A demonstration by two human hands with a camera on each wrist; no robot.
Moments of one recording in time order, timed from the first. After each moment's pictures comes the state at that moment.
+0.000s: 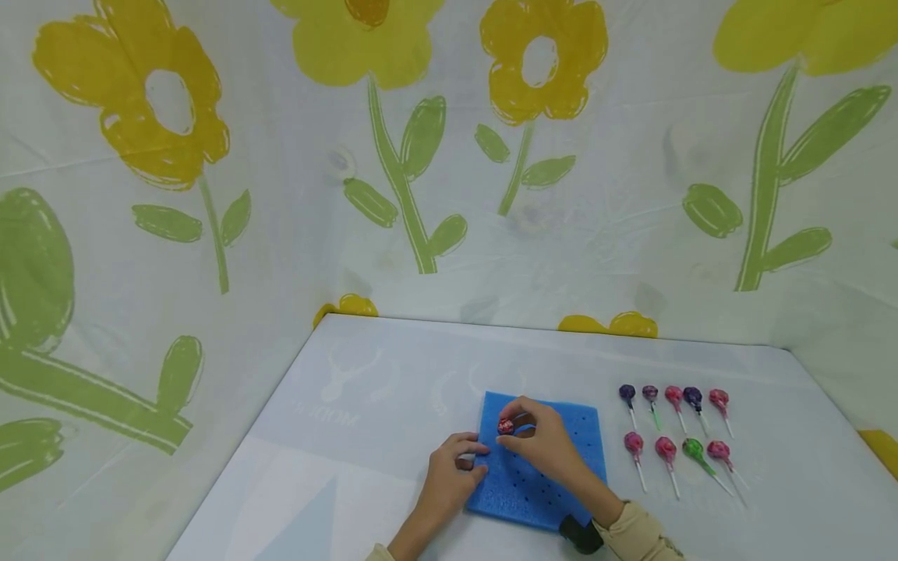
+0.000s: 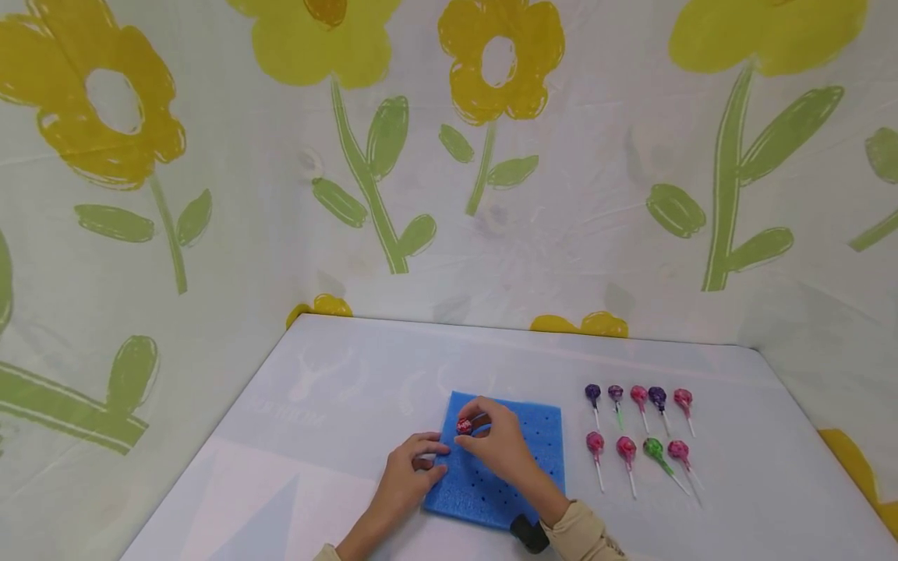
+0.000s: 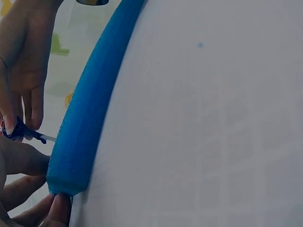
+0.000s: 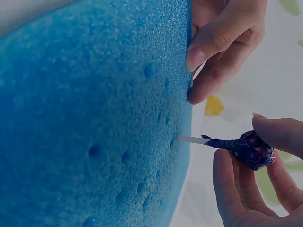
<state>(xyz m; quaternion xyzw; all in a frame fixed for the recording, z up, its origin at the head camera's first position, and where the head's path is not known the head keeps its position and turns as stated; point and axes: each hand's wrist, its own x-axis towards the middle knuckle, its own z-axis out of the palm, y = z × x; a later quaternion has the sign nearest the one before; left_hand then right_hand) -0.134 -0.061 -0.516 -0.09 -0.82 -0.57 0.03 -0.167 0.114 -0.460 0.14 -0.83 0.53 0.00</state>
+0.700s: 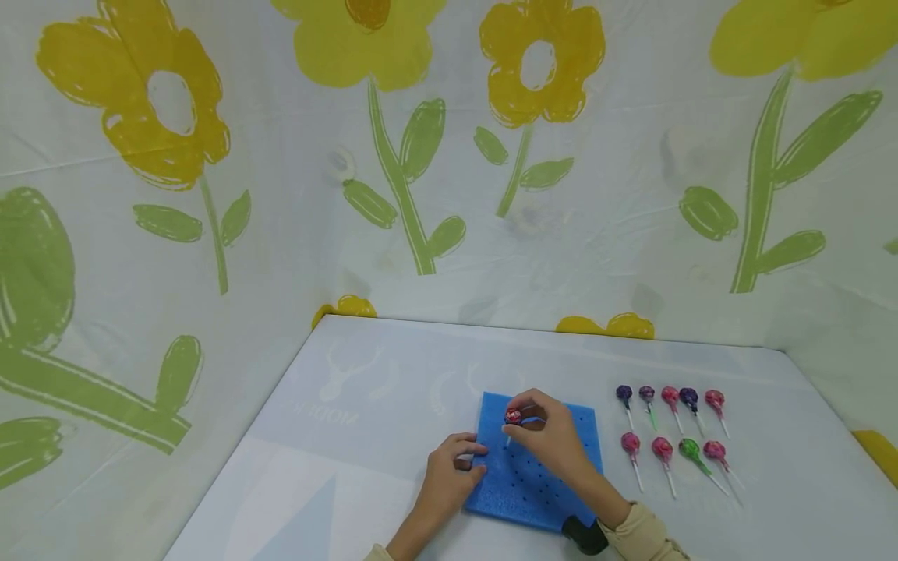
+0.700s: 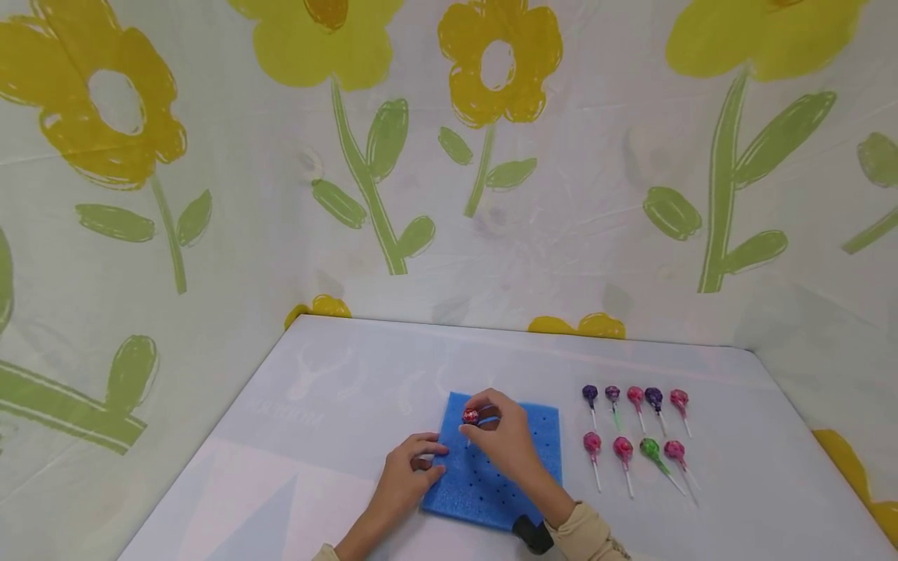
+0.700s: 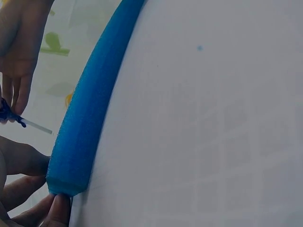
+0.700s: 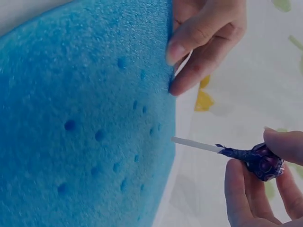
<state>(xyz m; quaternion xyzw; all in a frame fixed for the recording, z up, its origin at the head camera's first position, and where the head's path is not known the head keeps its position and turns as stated) -0.132 -0.060 -0.514 -0.09 -0.82 -0.56 0.04 -0.164 0.120 -0.452 0.12 -0.81 0.57 0.05</state>
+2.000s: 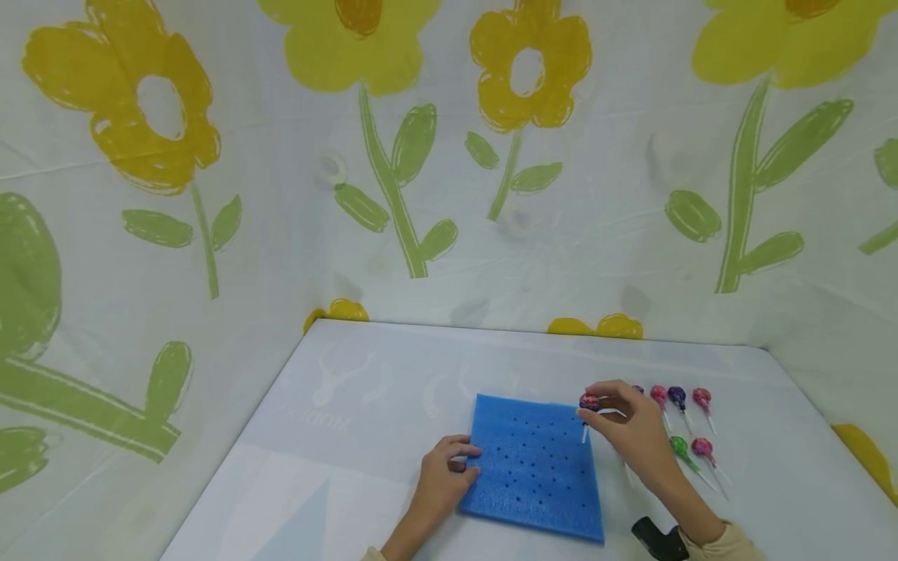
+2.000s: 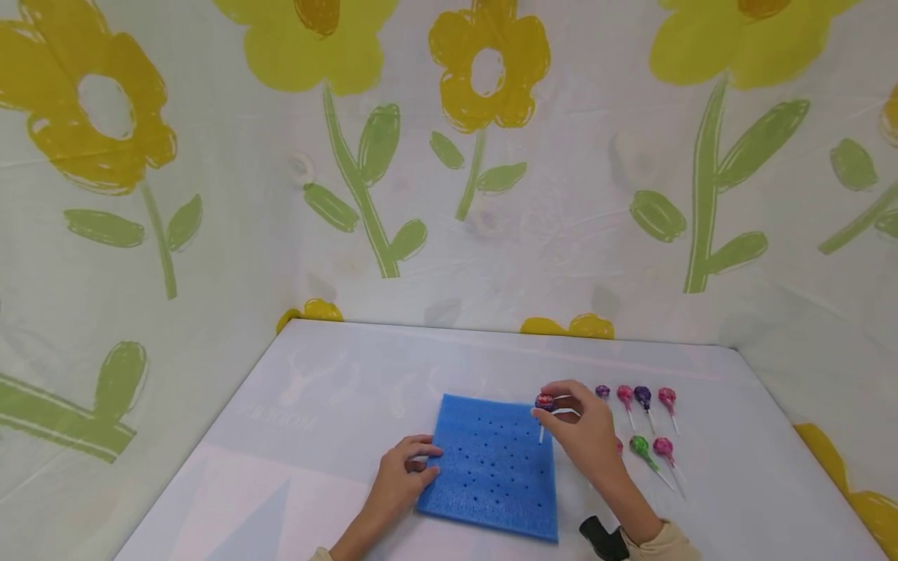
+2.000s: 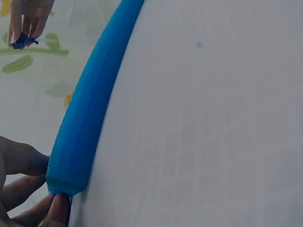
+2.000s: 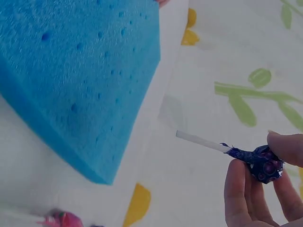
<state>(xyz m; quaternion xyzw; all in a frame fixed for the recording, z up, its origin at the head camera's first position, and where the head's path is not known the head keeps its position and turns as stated) -0.133 -0.061 -0.515 -0.09 -0.82 -0.56 0.03 -0.148 0.214 -0.417 0.09 -0.85 0.49 0.15</state>
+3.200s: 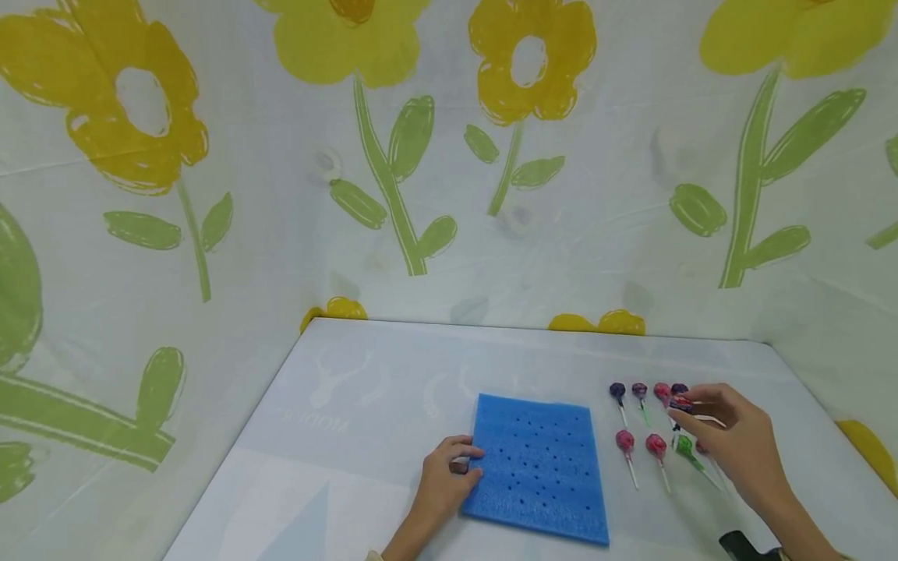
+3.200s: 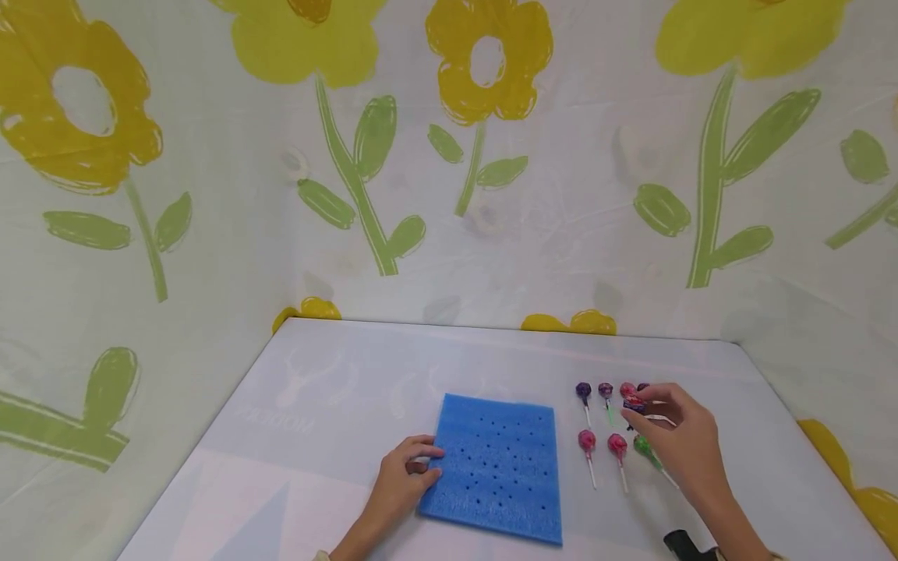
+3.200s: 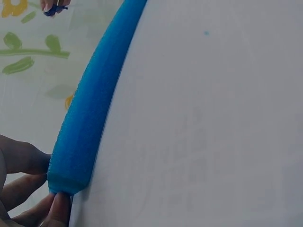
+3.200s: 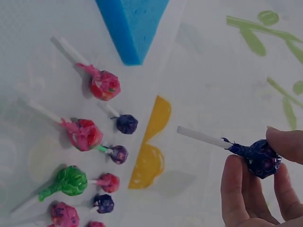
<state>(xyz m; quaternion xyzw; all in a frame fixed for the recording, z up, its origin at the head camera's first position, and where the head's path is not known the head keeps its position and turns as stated) -0.135 -0.063 -0.514 -0.09 -0.82 -0.57 0.01 -0.135 0.296 -0.404 -0.02 -0.90 0.39 0.18</state>
